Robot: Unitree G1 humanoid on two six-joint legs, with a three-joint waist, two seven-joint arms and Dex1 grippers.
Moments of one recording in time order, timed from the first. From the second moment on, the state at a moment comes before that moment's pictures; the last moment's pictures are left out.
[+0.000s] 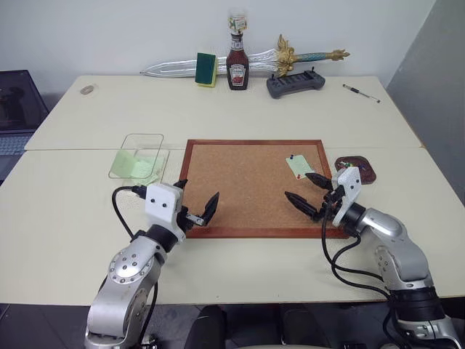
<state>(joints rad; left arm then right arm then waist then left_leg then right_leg) 0.05 0.33 0.05 -0.61 -0.28 0.50 -0.30 -0.21 -0.41 -0.02 -0.14 0.37 0.31 0.65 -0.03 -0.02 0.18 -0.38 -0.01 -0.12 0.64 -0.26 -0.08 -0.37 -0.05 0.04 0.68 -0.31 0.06</state>
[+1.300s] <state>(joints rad) -0.05 0.38 0.05 -0.55 -0.29 0.54 -0.37 -0.26 -0.43 -0.06 -0.14 0.33 0.46 0.49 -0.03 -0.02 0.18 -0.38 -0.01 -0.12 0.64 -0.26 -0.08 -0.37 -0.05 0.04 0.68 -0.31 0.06</state>
